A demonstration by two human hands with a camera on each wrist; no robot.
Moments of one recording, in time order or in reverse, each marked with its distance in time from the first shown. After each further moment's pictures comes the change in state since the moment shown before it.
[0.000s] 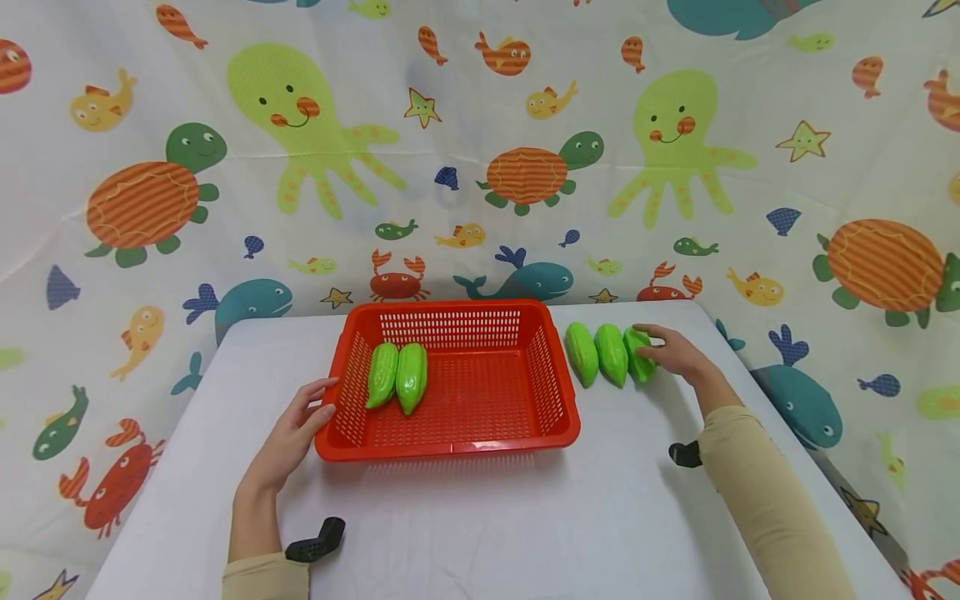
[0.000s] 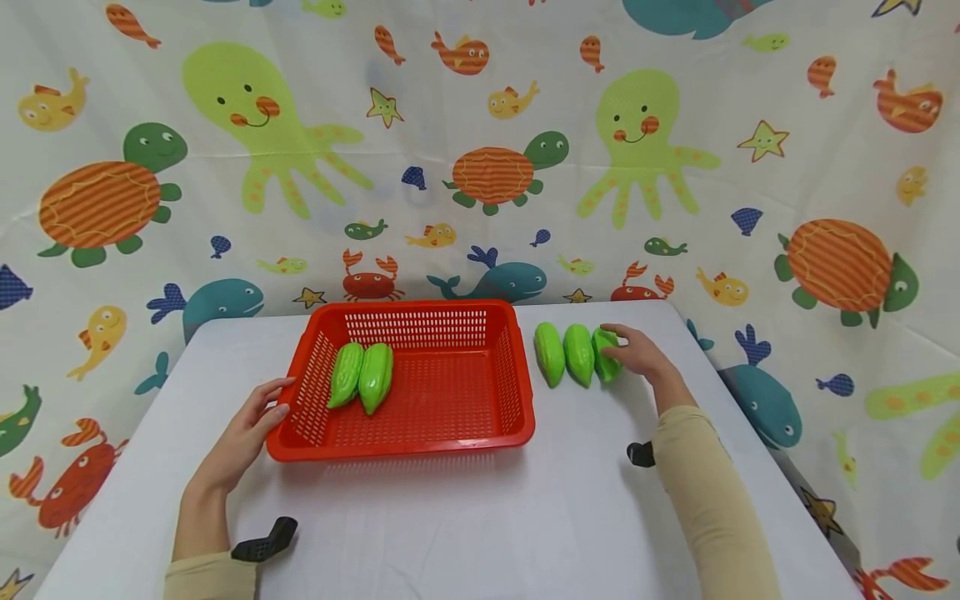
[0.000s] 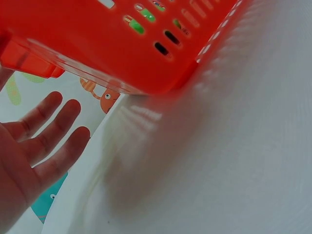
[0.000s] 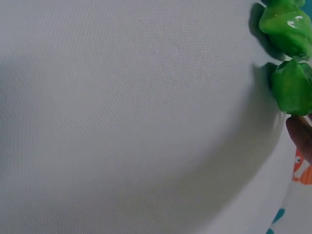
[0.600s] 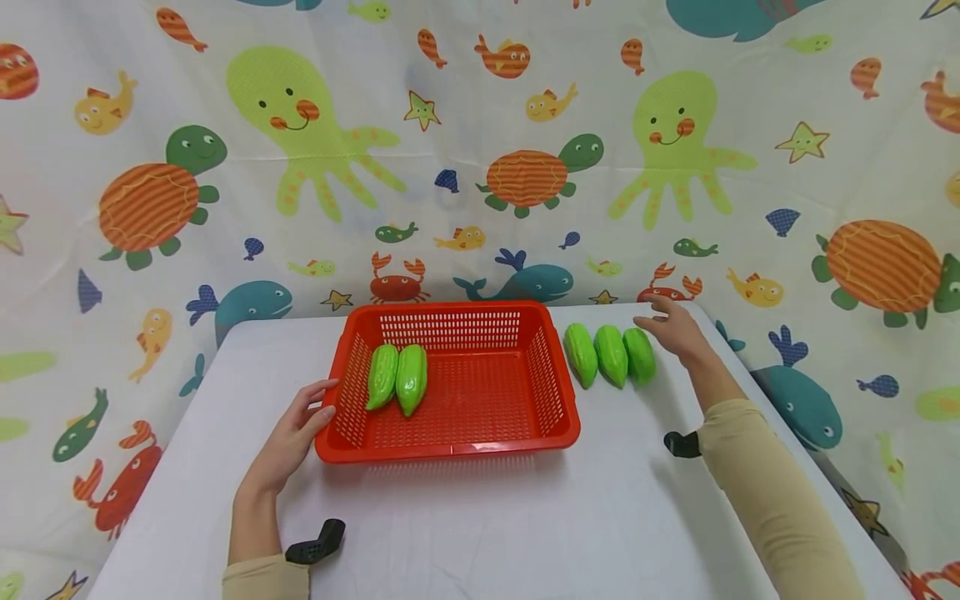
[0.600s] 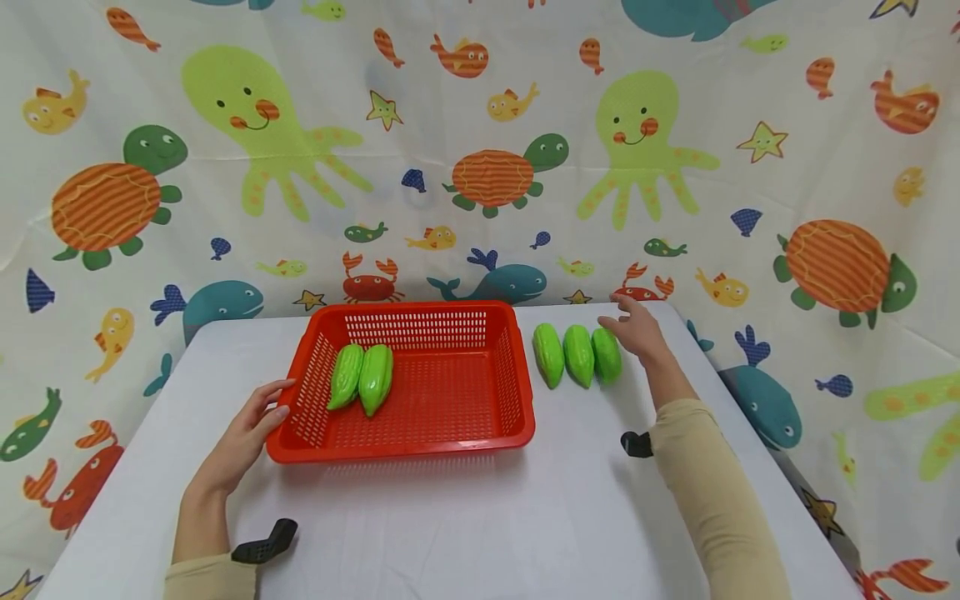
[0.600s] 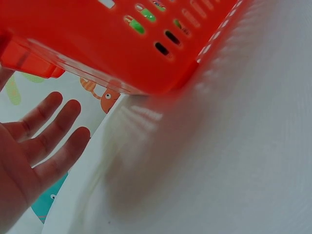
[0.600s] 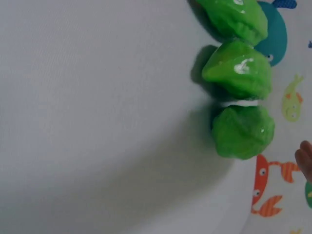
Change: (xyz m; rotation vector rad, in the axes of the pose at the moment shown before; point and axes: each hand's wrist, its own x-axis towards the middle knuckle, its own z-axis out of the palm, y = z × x) left_hand -0.001 0.000 0.000 0.004 -0.002 0.017; right_hand -0.005 -0.039 -0.013 0.089 0.243 -0.044
